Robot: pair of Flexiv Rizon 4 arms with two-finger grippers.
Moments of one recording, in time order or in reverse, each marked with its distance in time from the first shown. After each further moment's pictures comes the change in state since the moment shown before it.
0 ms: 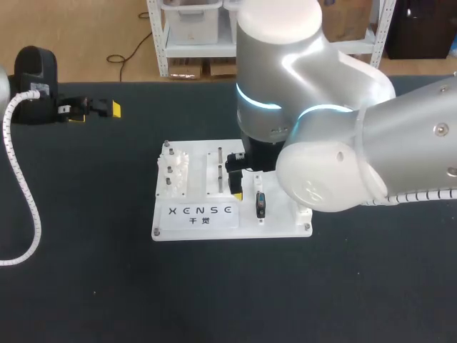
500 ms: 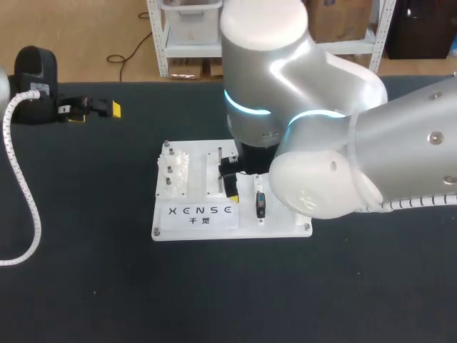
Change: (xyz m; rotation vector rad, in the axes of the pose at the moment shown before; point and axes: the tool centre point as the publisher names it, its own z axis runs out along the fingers) left arm 0.000 0.000 0.000 0.000 0.000 0.000; right arm 0.006 0.008 -0.005 0.047 -0.018 -0.022
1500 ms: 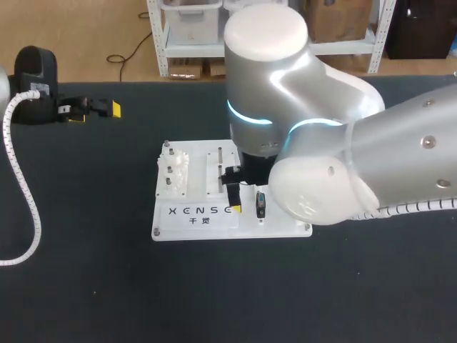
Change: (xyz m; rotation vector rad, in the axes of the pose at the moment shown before) left arm 0.000 0.000 0.000 0.000 0.000 0.000; right arm 0.012 0.001 0.021 -0.025 0.047 0.071
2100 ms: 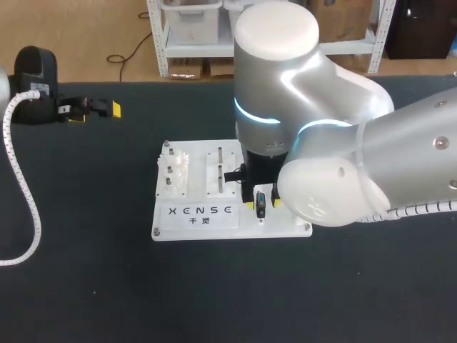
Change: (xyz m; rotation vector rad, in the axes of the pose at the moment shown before) left arm 0.000 0.000 0.000 0.000 0.000 0.000; right arm 0.000 -0.002 -0.004 -0.021 -0.014 0.025
